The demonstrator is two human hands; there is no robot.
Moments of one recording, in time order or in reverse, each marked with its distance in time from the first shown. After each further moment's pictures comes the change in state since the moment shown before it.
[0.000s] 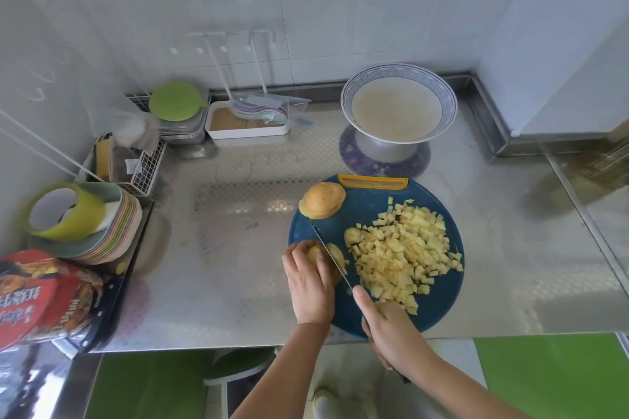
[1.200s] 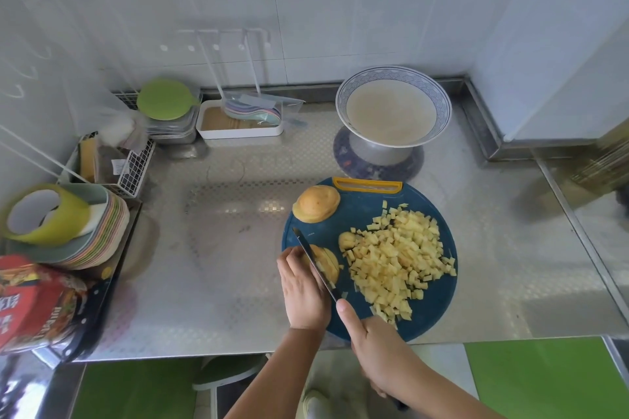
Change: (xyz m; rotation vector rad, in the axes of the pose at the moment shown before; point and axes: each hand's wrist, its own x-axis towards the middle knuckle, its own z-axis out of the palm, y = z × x) left_hand -0.002 -0.007 0.002 0.119 -0.003 0.107; right_hand -0.015 -0.024 0.002 -0.184 -0.061 0.126
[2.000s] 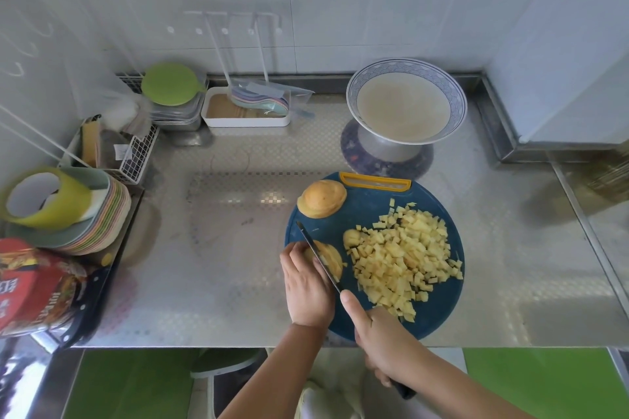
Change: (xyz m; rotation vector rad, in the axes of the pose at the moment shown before) left_hand 0.001 0.003 0.004 0.018 0.030 -0.050; right_hand 0.012 -0.001 -0.012 -0.007 -0.103 0.041
